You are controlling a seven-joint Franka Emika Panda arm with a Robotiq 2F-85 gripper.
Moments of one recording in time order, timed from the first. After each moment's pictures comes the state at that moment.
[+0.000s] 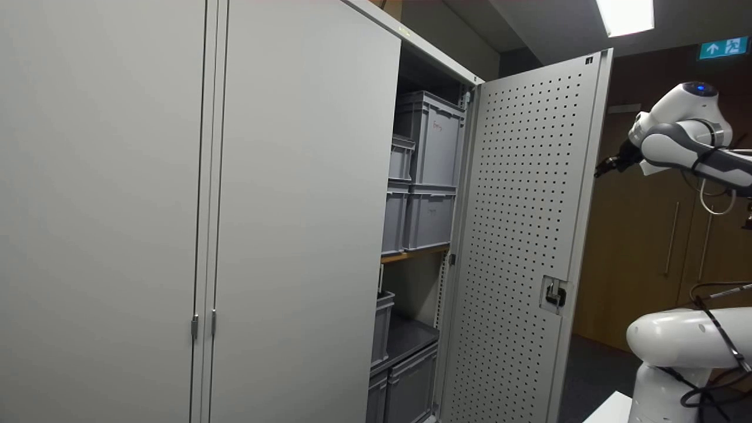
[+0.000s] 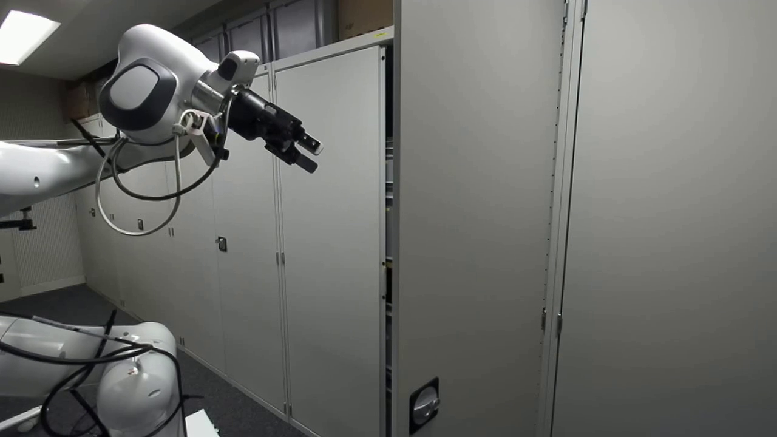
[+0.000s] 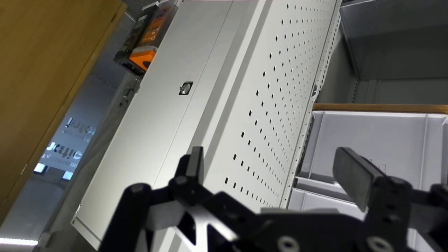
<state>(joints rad) -0.19 -1.11 -0.18 -2.18 -0.49 2.02 -0.09</state>
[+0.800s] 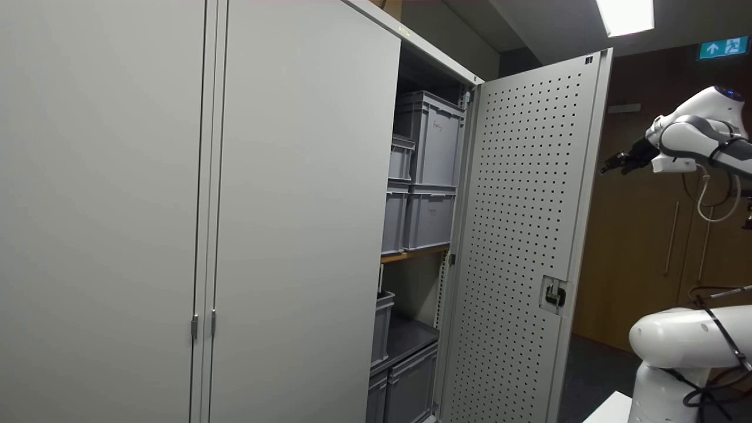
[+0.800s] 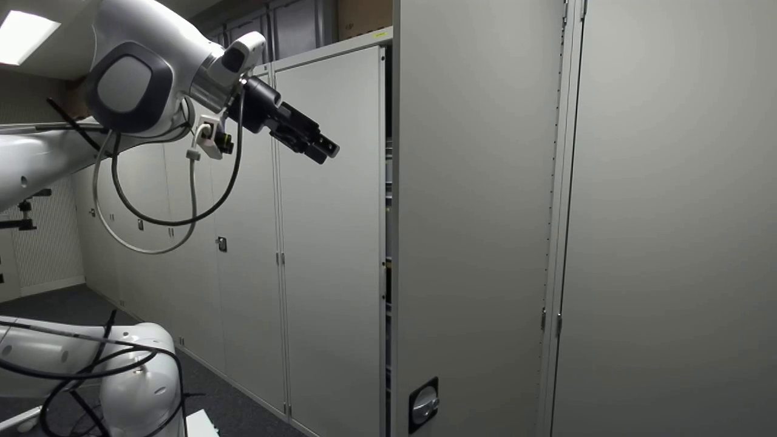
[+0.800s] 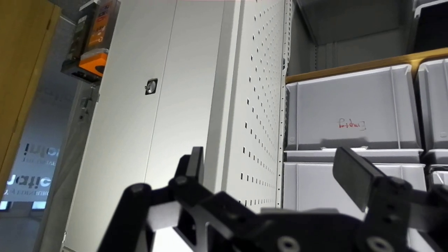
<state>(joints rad) -0.13 -1.09 -0.34 -2.12 -0.33 2.06 -0.13</state>
